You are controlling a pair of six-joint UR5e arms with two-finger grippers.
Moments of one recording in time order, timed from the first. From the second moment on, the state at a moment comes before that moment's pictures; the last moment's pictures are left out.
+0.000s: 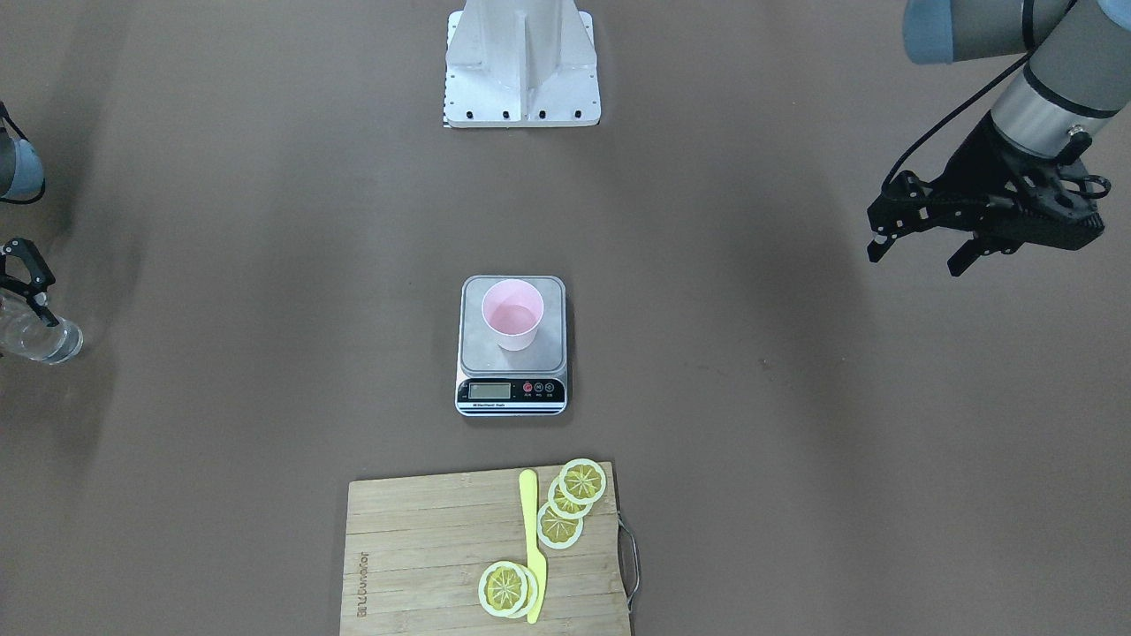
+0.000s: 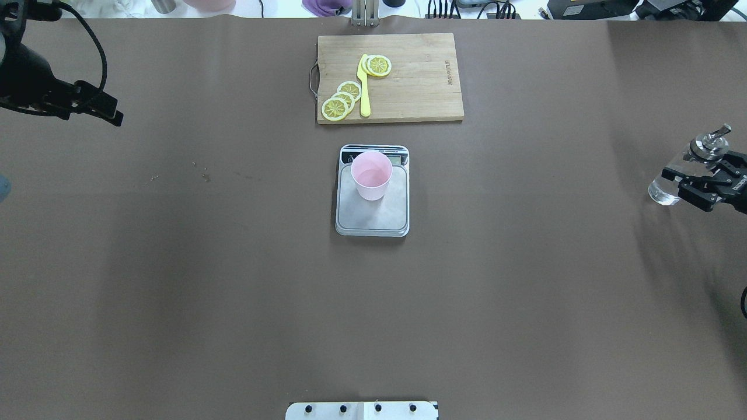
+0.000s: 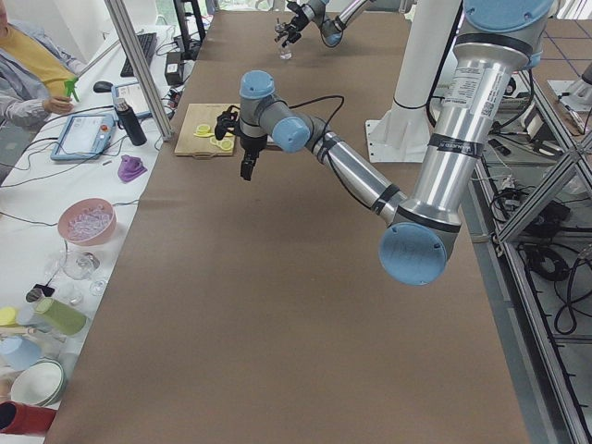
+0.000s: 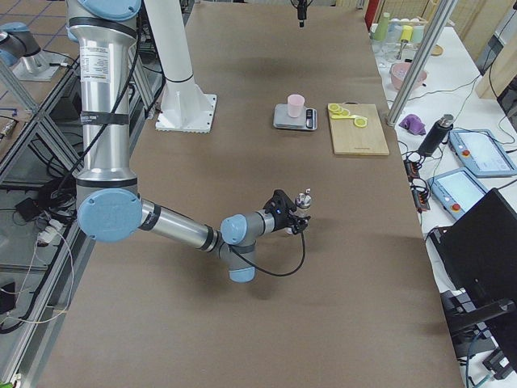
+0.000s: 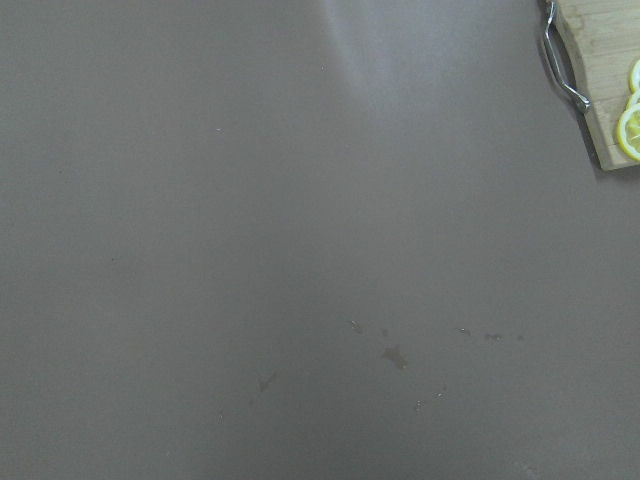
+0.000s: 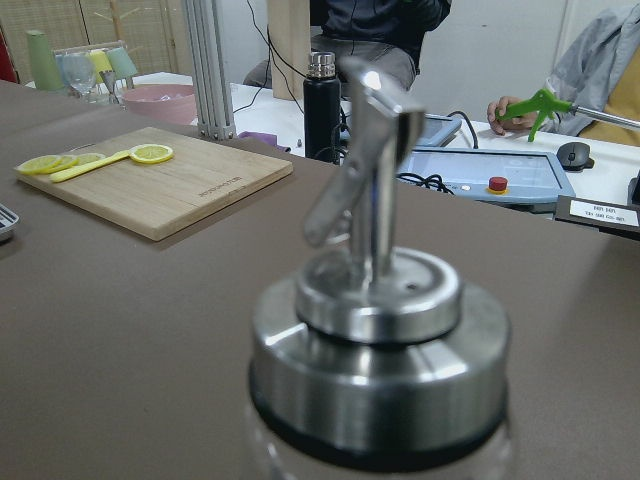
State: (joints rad) left arm -1.09 -1.84 -1.97 -1.62 -2.21 -0.64; right arm 0.96 -1.59 1.08 0.53 1.74 0.60
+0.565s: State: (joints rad) left arm -1.09 -1.84 -1.97 -1.62 -2.21 -0.64; right arm 0.96 -1.60 1.05 0.58 1.76 0.60
